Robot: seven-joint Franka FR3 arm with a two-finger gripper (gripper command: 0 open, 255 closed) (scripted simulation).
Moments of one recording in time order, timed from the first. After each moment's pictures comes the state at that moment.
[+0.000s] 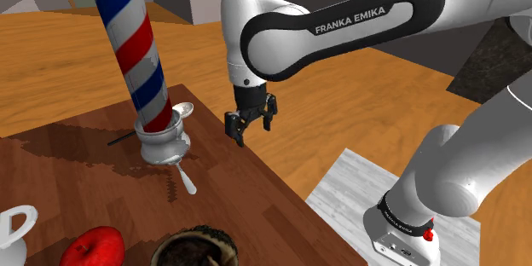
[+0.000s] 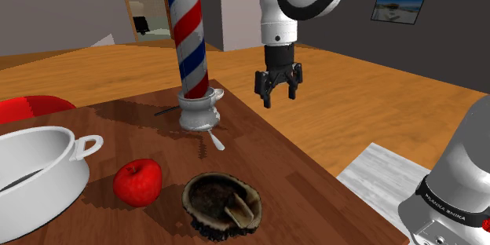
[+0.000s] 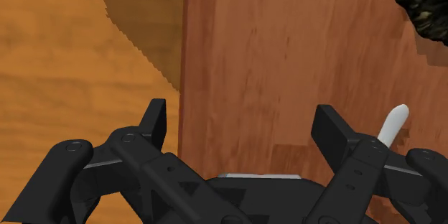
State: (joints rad) arm 0.07 -0.20 0.37 -2.19 0.15 1.87 0.48
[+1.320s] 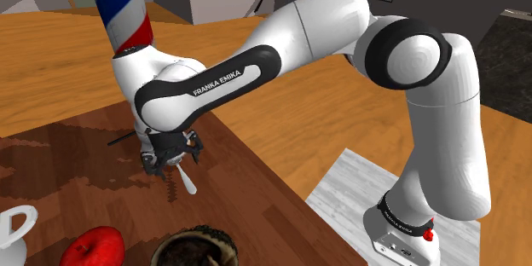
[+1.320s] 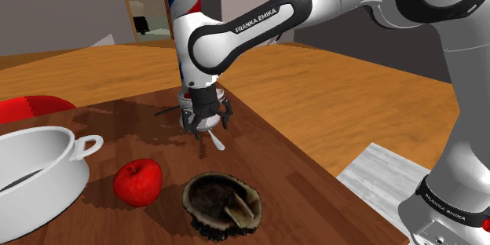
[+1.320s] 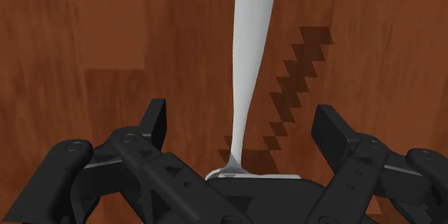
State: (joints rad) arm 0.26 0.55 0.41 -1.55 -0.14 1.92 0.86
